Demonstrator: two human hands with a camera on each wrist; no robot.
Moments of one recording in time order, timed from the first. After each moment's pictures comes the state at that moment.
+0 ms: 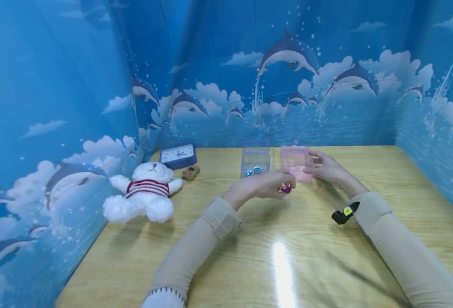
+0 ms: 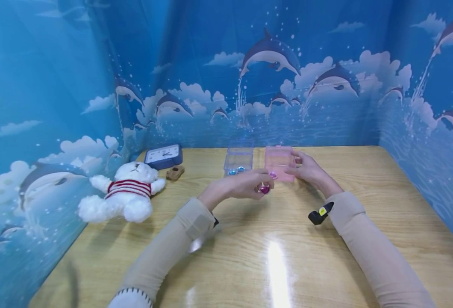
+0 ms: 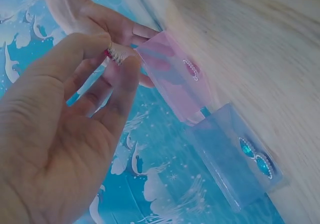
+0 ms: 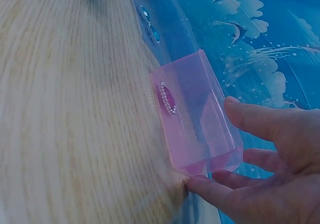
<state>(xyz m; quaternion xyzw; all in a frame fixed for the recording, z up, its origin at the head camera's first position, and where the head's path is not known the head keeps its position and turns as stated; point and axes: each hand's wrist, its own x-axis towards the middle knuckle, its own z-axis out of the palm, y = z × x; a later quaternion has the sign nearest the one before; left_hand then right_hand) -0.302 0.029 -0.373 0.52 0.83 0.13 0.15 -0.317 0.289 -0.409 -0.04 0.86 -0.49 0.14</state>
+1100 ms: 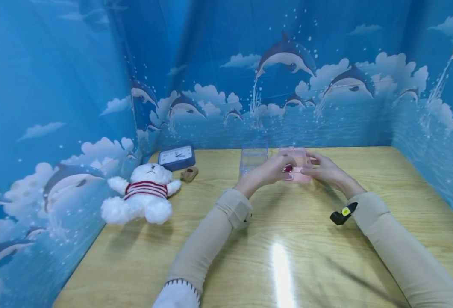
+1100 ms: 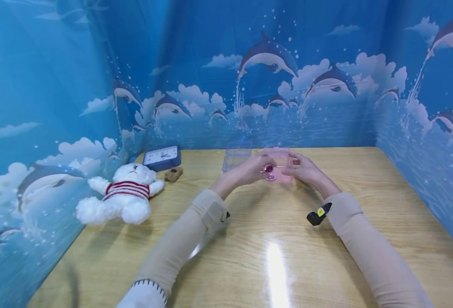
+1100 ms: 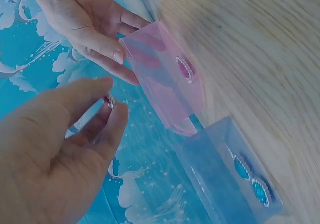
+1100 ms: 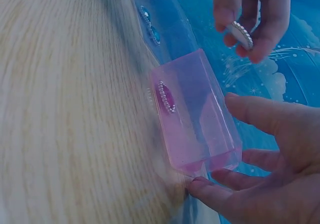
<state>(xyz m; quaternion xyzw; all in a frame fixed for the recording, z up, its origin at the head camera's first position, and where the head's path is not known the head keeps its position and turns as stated) -0.337 0.061 -0.374 0.44 0.88 0.18 0.05 -0.321 0.290 -0.412 -0.04 0.86 -0.50 0.14</state>
